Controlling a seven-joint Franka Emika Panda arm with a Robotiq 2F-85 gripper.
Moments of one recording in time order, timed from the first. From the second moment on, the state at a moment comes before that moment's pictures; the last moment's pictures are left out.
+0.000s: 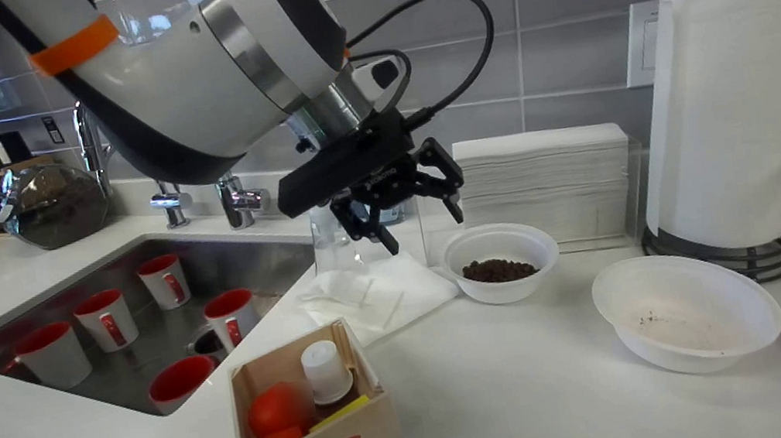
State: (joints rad) arm -0.27 -0.01 -0.12 -2.63 -1.03 2.91 0.27
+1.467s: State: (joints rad) arm -0.27 0.14 -0.11 -2.59 -1.41 2.91 0.68
